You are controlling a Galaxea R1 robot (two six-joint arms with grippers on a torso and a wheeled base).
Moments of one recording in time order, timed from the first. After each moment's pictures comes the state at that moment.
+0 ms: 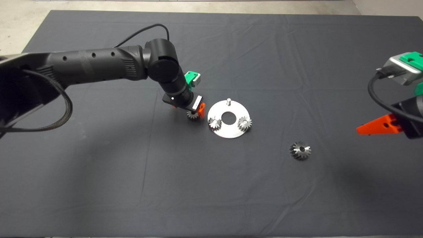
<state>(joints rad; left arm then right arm) -0.37 2.70 -1.38 0.41 1.28 -0.94 0.88 2.06 -0.46 0.00 -1.53 1.34</state>
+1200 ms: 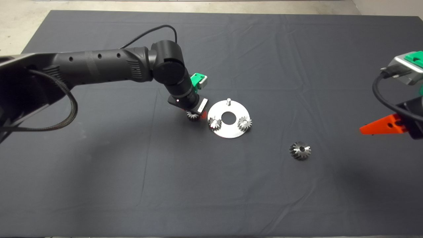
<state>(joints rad) -0.37 2.72 -1.36 0.41 1.28 -0.93 0.89 2.05 -0.46 0.00 -1.53 1.34</state>
